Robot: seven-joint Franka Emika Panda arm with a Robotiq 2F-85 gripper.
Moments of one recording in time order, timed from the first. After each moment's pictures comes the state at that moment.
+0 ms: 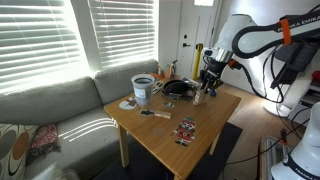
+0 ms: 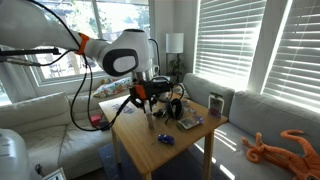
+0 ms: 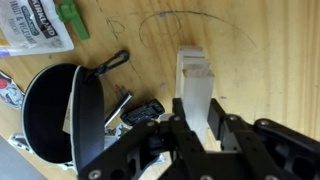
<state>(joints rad) 0.08 -0.41 -0.19 -2.44 0.05 2.22 -1.19</state>
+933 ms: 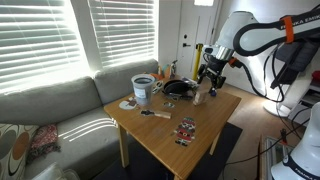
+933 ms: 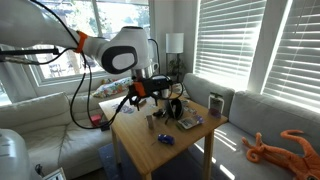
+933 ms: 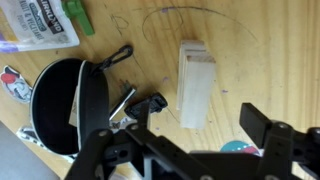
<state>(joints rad) 0.08 -0.42 -0.18 -2.43 0.05 2.22 -1.17</state>
